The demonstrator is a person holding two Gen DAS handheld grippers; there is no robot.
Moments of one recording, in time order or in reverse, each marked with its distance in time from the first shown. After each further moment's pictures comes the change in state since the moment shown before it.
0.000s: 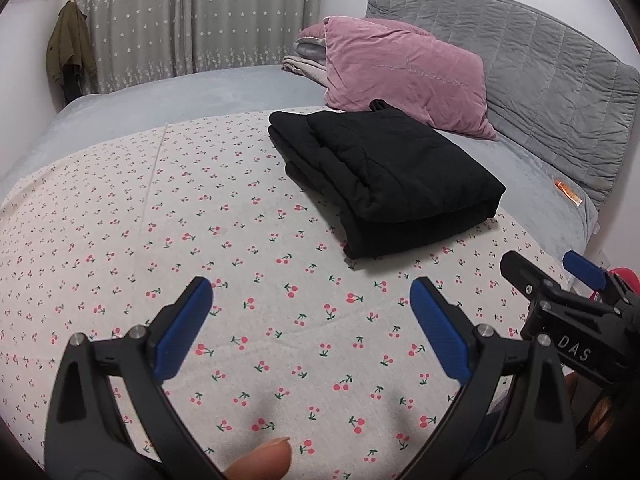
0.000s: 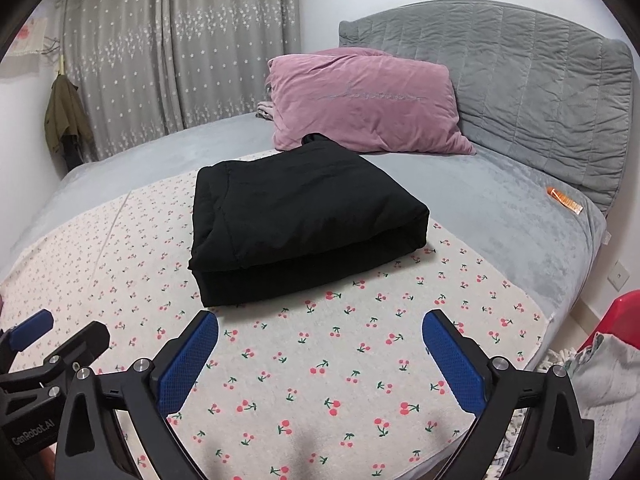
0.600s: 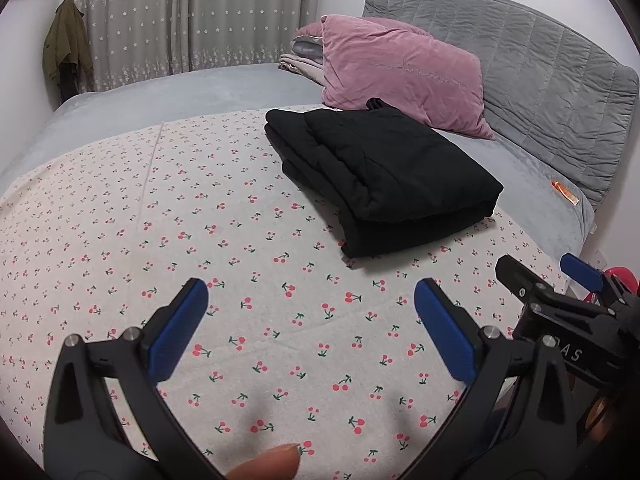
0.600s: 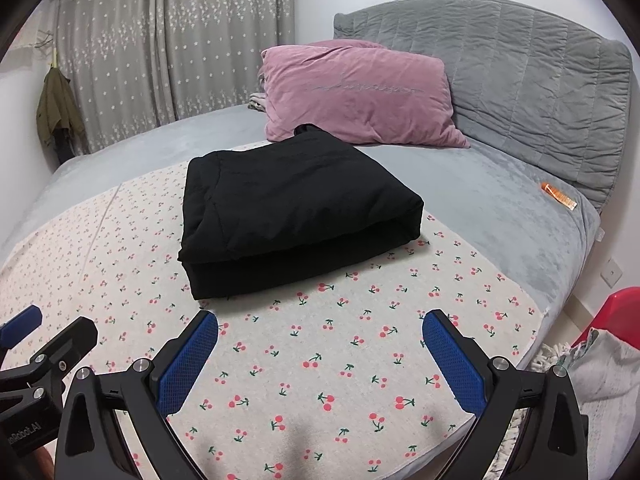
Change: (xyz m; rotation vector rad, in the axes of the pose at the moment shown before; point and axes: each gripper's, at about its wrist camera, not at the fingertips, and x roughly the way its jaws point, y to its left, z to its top) left arm 0.002 0.001 0.000 -0.003 0.008 -0.019; right arm 0.004 0.001 -0.001 -0.010 0.026 -0.032
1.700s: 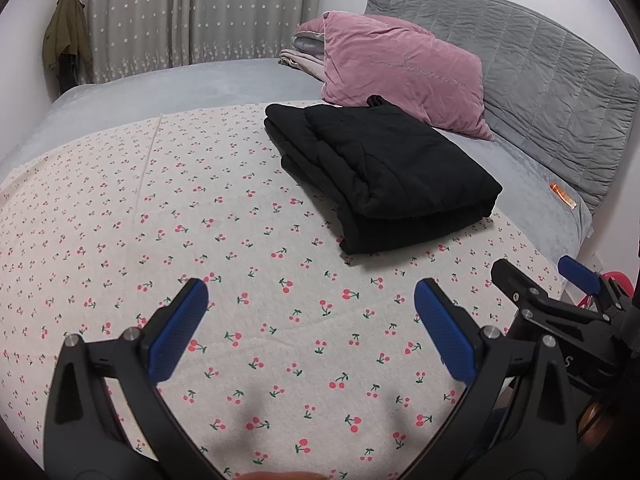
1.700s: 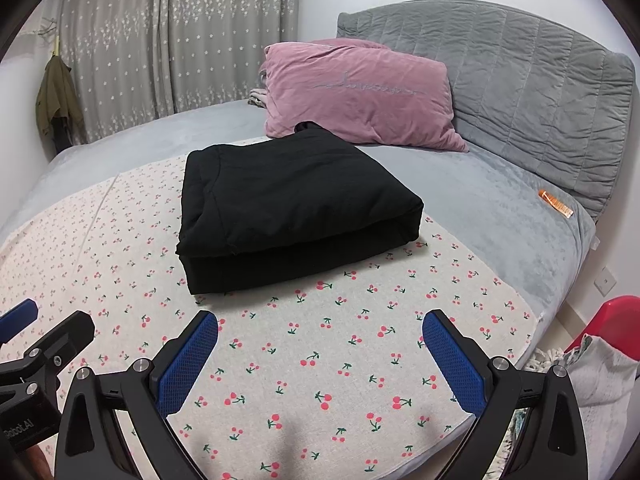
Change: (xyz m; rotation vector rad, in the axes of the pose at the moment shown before) left arm 0.001 0.006 -0.002 -0.018 0.016 -0.017; right arm 0.003 0.003 0.000 -0.027 0.006 -0.019
